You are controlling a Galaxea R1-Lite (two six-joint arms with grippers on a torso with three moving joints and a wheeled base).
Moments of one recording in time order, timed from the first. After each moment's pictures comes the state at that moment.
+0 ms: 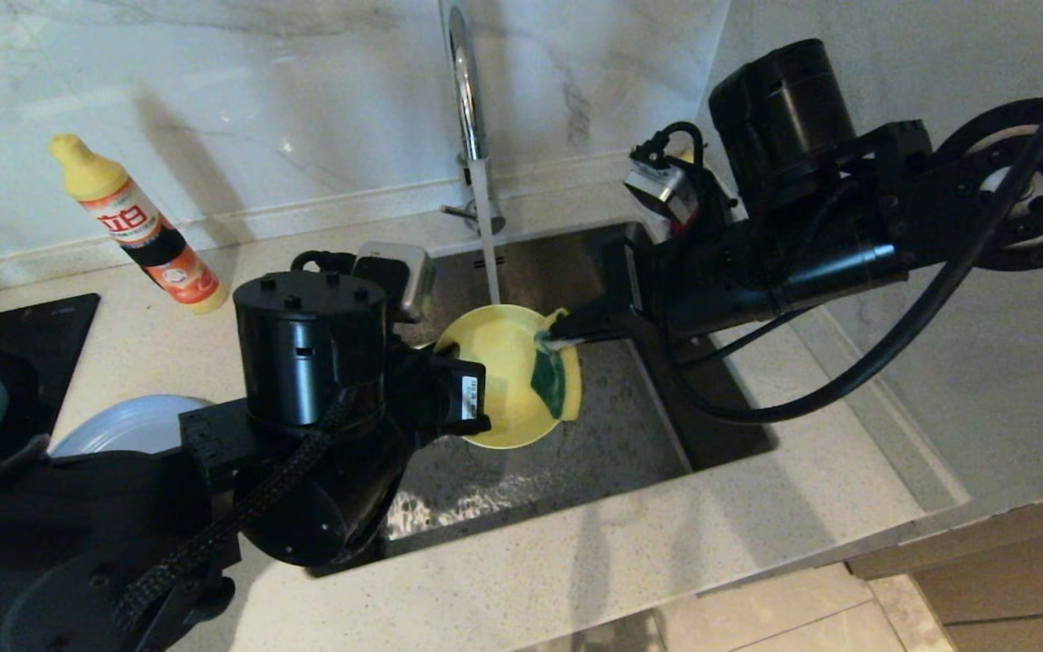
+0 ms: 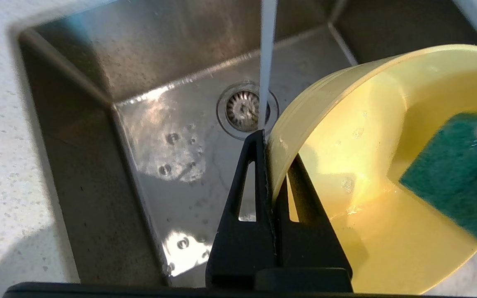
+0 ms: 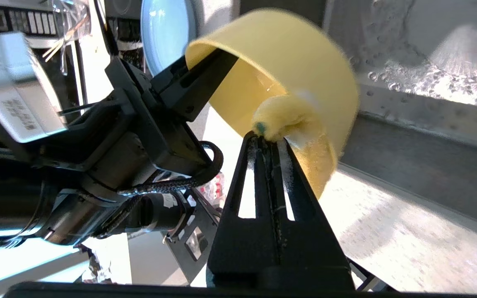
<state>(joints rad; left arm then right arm) -0.77 1.68 -0.86 -0.65 0.59 -0.03 0.68 1.89 -1.87 0.47 0.42 0.51</state>
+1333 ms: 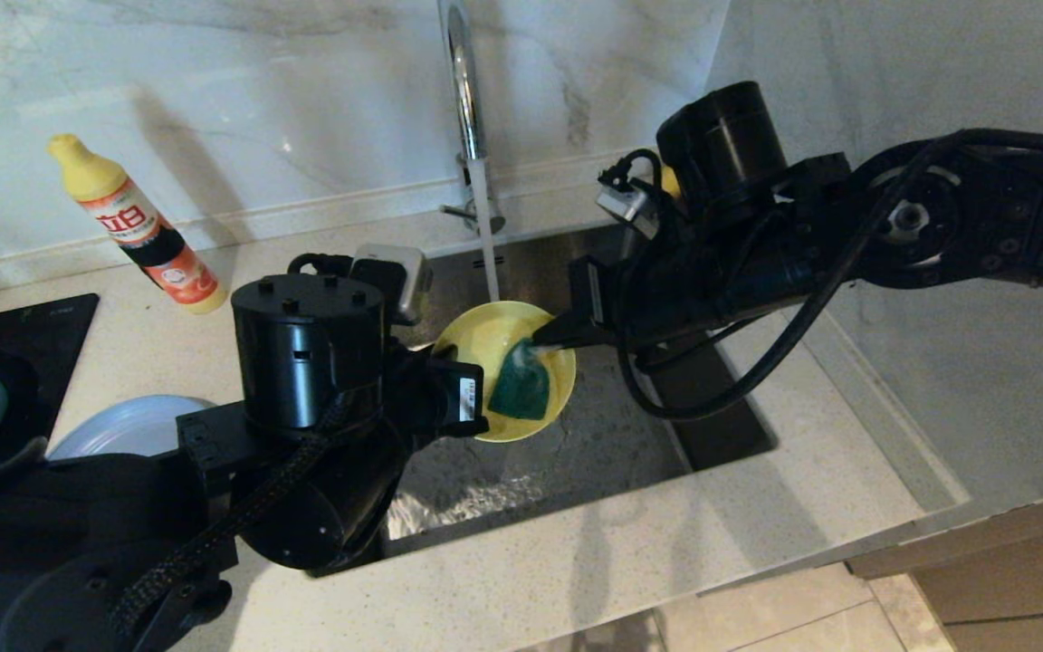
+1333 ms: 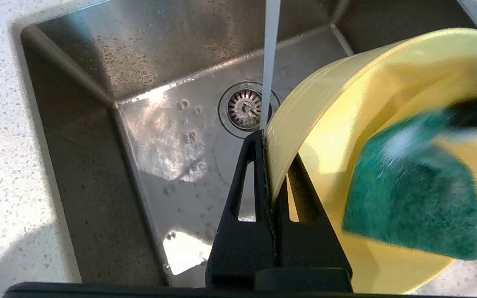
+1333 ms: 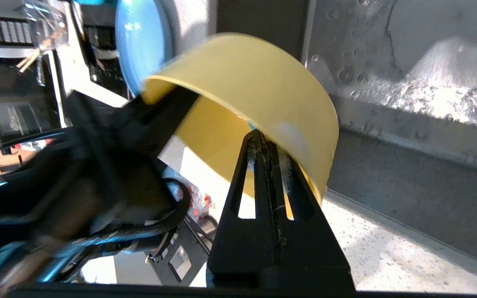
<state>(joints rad) -0.77 1.67 -0.85 -0.65 0.59 -0.03 0.67 1.98 -1.93 0.45 0.37 0.50</state>
